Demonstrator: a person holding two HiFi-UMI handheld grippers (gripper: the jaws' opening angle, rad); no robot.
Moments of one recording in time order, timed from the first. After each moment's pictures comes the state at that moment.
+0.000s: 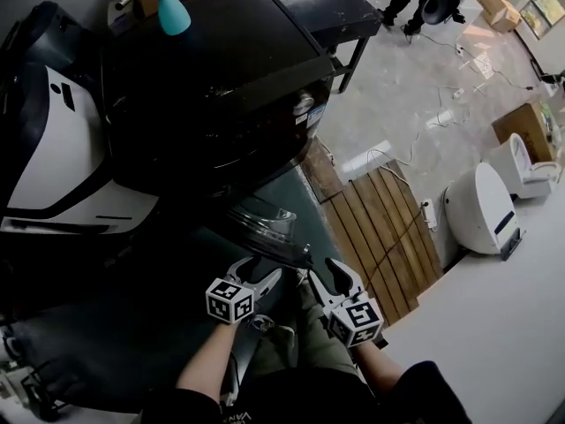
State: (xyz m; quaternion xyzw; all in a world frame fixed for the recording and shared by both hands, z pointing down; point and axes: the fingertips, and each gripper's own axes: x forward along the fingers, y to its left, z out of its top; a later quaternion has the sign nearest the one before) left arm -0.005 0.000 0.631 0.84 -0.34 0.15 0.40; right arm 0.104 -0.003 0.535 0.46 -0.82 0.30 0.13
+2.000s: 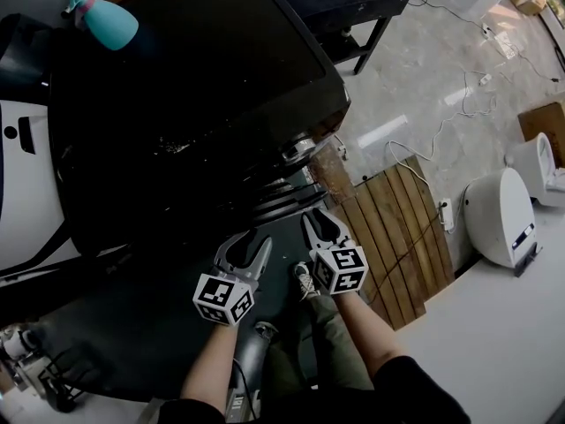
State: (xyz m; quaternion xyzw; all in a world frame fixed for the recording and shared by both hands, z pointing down) left arm 0.006 -0.235 0.629 0.83 -0.44 0.13 0.30; right arm 0.111 -0.272 0.686 0.48 -0.80 0.35 0.12
